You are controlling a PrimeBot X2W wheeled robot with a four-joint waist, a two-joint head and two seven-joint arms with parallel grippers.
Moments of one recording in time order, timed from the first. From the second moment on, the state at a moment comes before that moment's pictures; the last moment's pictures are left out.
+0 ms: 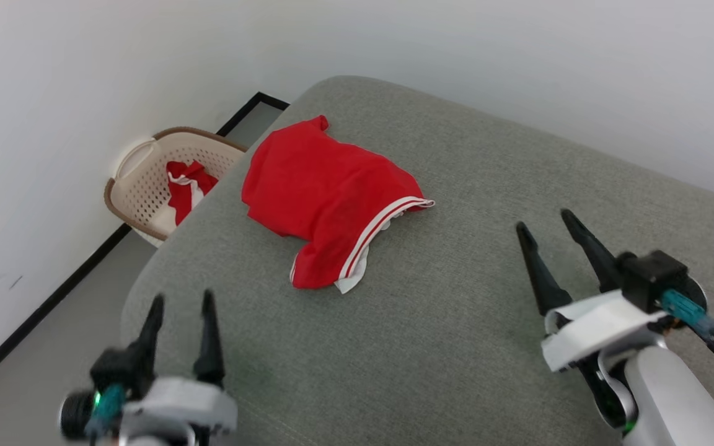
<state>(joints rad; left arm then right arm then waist) -0.11 0.06 0.06 0.26 -0.17 -0.03 -0.26 -0.40 -0.18 0.29 0.40 0.33 0.13 -0.26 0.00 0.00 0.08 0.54</state>
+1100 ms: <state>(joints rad) -0.87 0.55 -0.38 0.82 -0.80 -0.13 0.58 -0.40 -0.15 0.20 0.27 0.30 0.13 -0.26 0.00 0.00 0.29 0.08</state>
